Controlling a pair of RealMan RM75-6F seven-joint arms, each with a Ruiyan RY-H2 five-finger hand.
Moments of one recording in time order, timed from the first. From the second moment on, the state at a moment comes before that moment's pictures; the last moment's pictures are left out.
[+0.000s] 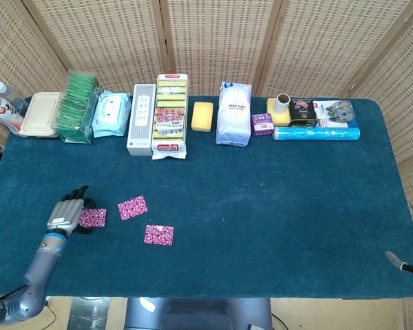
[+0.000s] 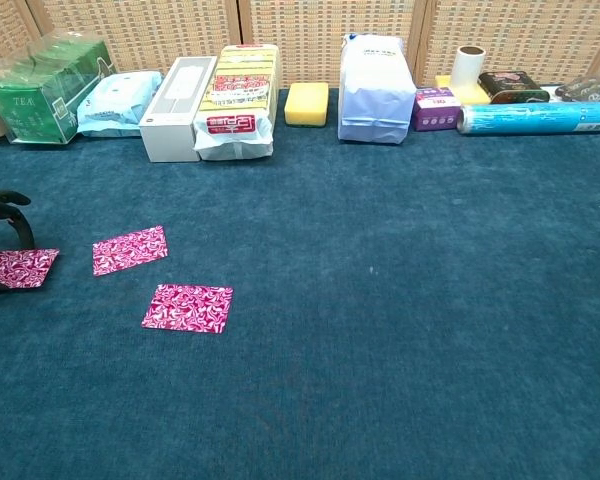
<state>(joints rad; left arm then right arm) -0.56 -1.36 -0.02 -1.58 0.78 0.98 0.37 -0.03 -0.96 0.08 -1.66 -1.50 1.58 0.34</state>
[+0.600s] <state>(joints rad) -0.70 -1.37 -0.08 -1.88 0.66 1.08 0.65 -0.03 -0.96 0.09 -1.65 -1.50 1.58 0.35</state>
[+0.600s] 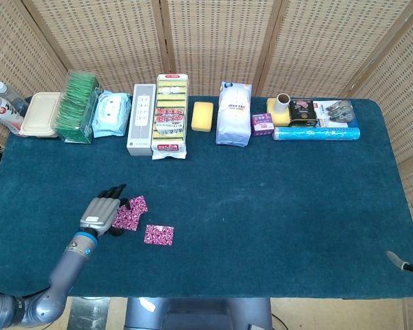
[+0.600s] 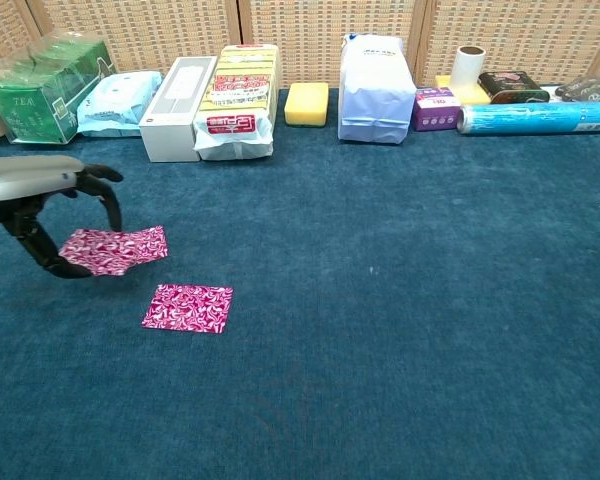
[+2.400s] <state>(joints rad) -0.85 -1.72 -0.12 -1.86 0.39 1.34 0.95 -0.03 -0.94 0.08 -1.63 -1.50 1.57 0.41</state>
